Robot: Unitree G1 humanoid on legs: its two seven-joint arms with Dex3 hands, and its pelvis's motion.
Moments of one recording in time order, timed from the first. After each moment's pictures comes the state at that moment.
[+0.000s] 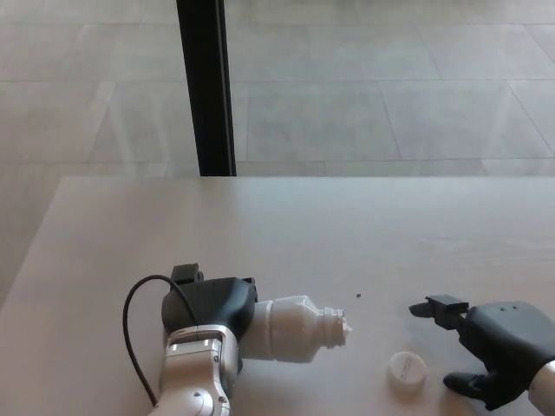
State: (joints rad) left_arm -0.49 0.26 -0.74 0.23 0.85 0.82 -0.19; right_arm -0.29 -0.63 0.45 0.33 -0.71 -0.10 -0.02
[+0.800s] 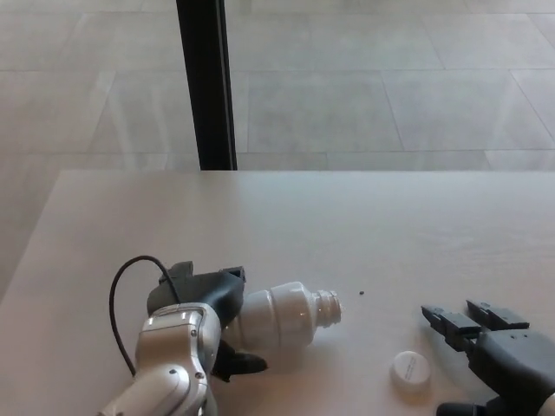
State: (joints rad) left_arm -0.52 0.36 -0.67 0.08 0.81 0.83 -0.47; right_arm -0.18 -0.61 0.39 0.28 -0.70 -0.07 -0.02
